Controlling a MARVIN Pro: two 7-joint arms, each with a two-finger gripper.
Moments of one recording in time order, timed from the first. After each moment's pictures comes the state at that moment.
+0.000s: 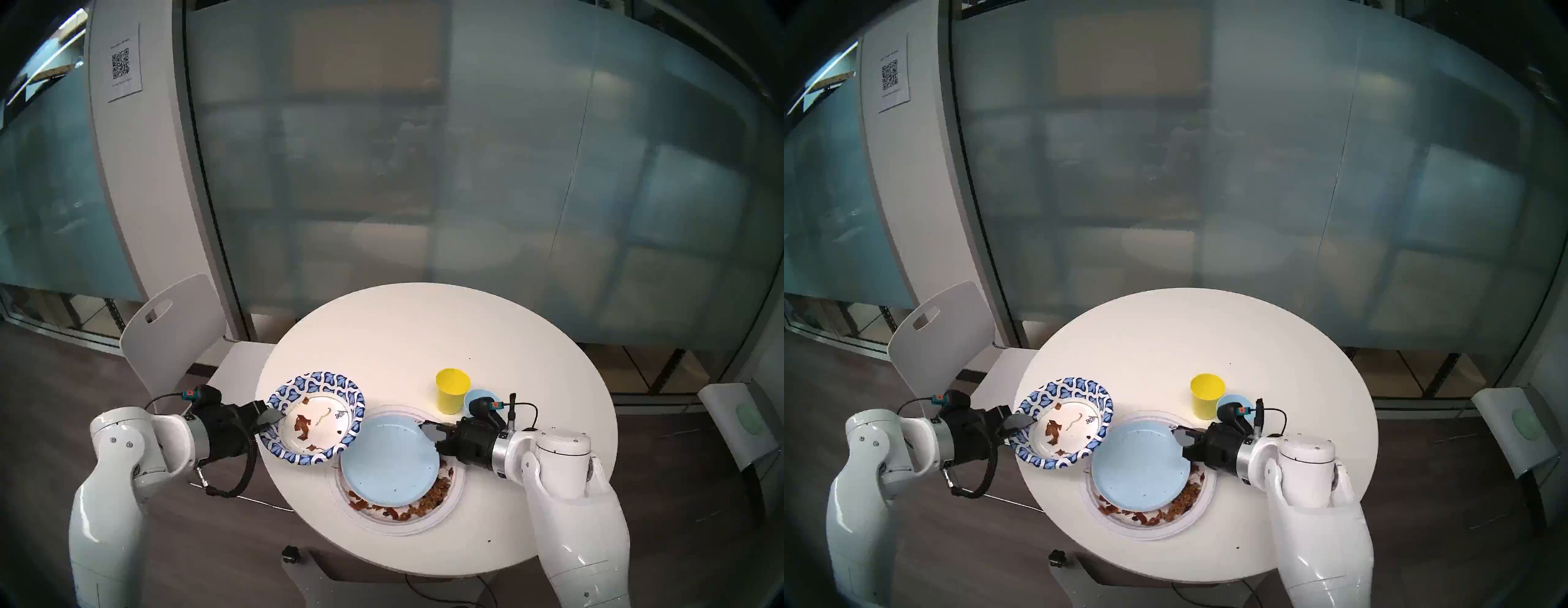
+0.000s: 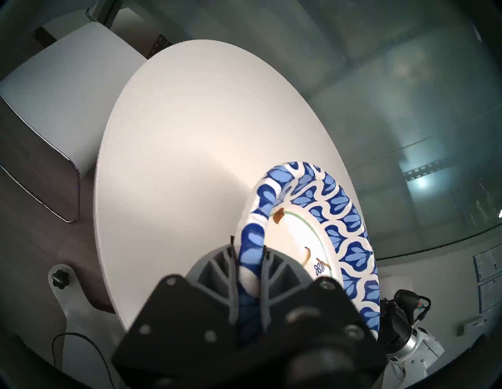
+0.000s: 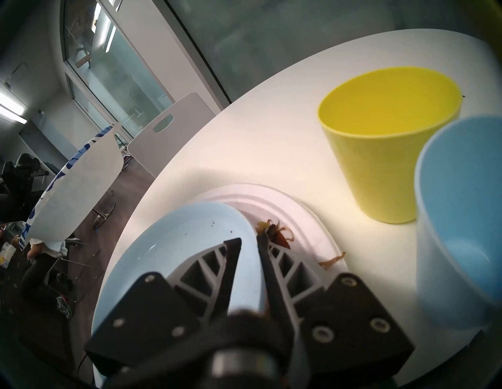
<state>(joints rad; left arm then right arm) 1.95 -1.22 -1.87 -2.09 -1.52 0.96 0.38 -1.74 -1.51 1.62 -1.78 0.09 0.73 0.74</state>
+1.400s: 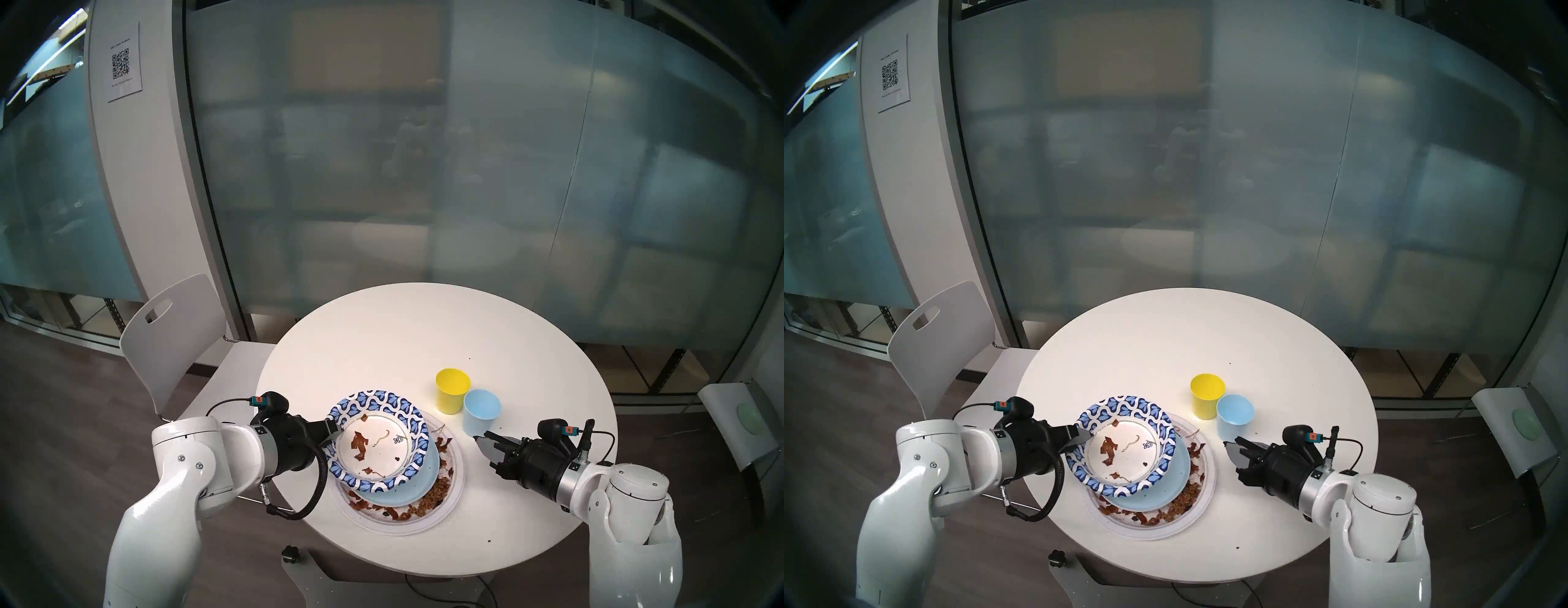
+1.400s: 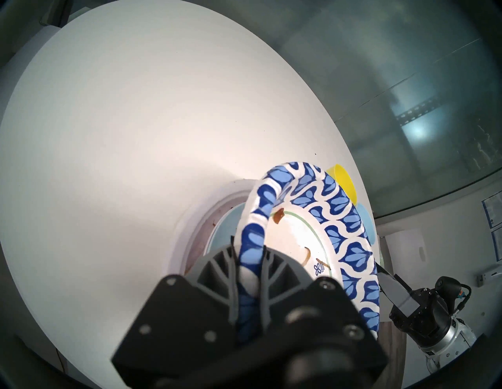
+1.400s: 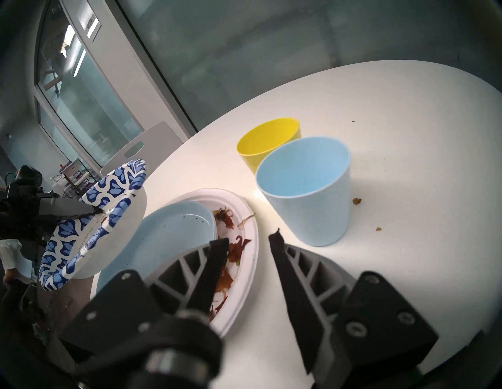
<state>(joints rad) 1.93 -1.24 -1.56 -2.18 -1.32 0.89 0.44 -2.03 -1.55 1.86 -2.07 0.14 0.68 0.76</state>
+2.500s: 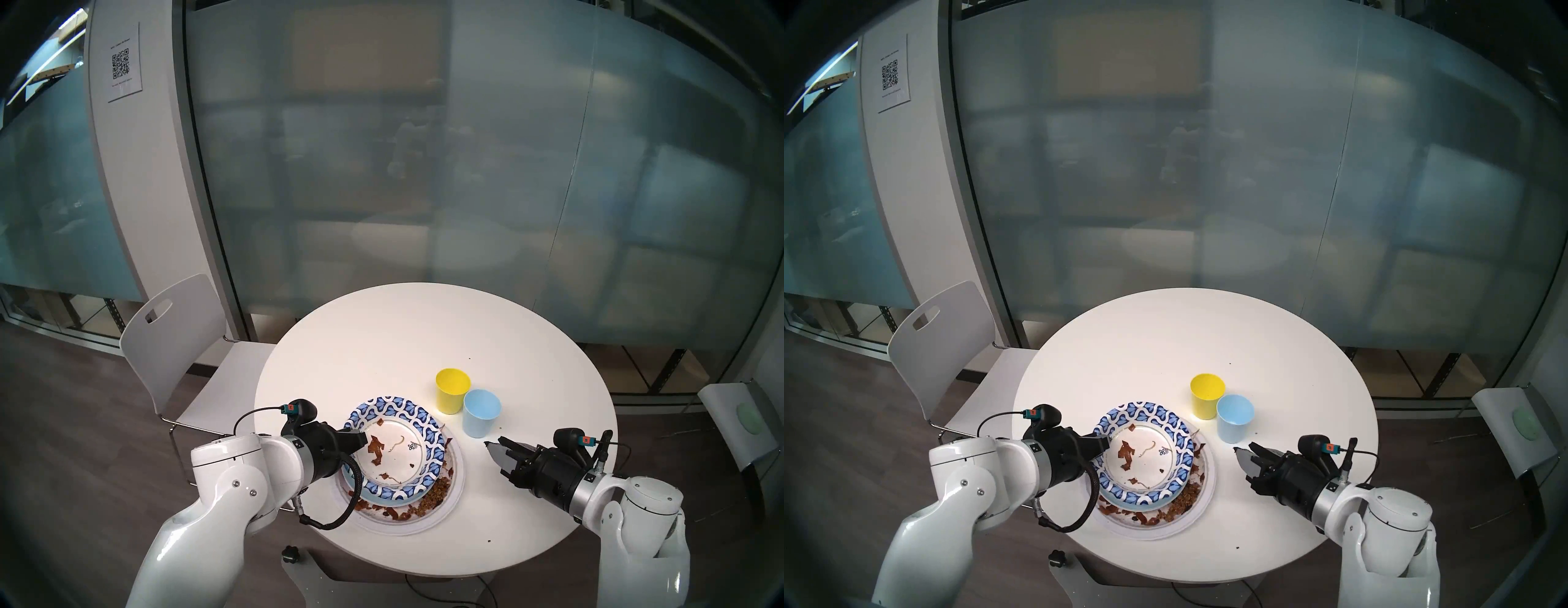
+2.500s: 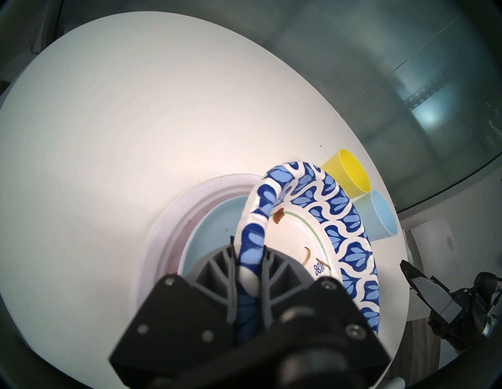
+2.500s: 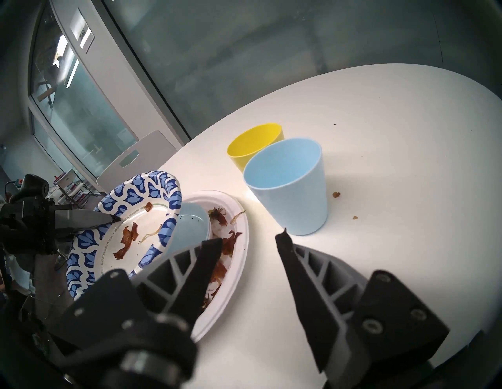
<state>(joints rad) 1.92 -1.25 -1.40 -2.17 -1.09 0.78 0.44 -2.08 -1.58 1.92 -2.11 0.15 0.65 0.79</state>
